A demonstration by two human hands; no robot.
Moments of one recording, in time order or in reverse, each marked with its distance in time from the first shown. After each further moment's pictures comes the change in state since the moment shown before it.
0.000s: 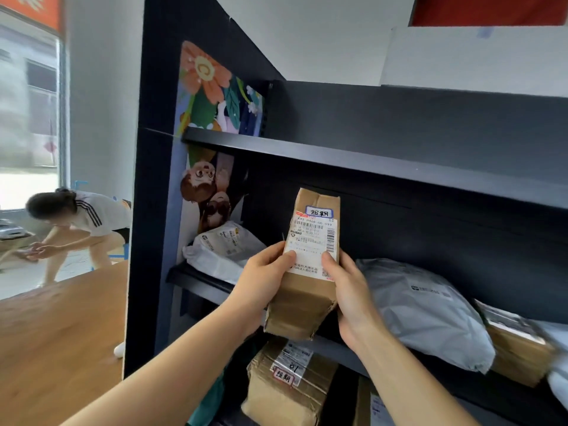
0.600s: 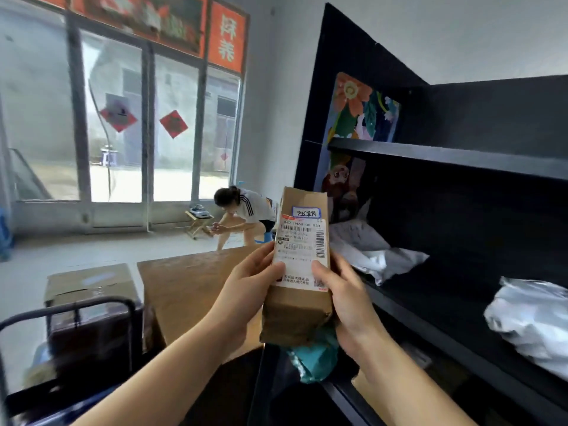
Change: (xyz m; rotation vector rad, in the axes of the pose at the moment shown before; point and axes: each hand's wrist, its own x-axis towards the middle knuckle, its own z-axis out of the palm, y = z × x) left_hand -0.196 0.033 -0.087 0.041 0.522 0.044; right_hand -0.111 0.012 0.116 0.191 -0.564 0.180
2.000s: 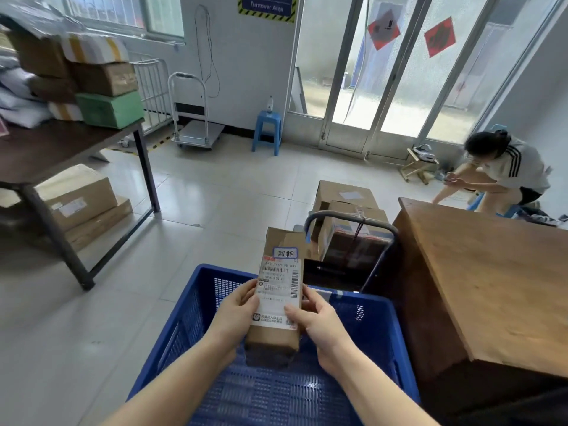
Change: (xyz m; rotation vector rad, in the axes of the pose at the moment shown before) left_hand -0.252 -0.081 -0.476 -0.073 0.945 -0.340; right_hand -0.112 0.301 0.452 -0.181 -0.736 0.664
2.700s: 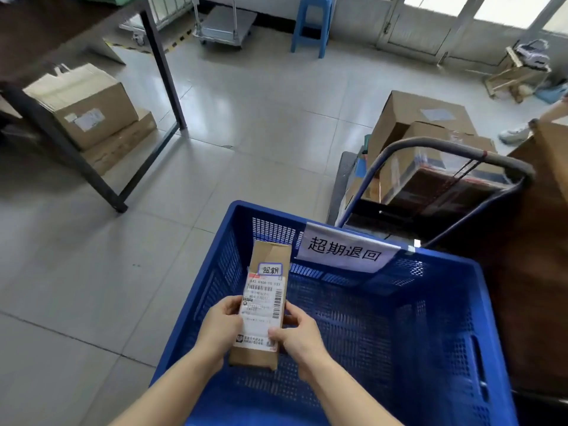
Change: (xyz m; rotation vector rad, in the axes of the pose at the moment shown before) left_hand 0.138 -0.142 -0.138 0.200 0.243 -0.371; right_hand 0.148 0.176 0.099 -0.101 -0.025 0.418
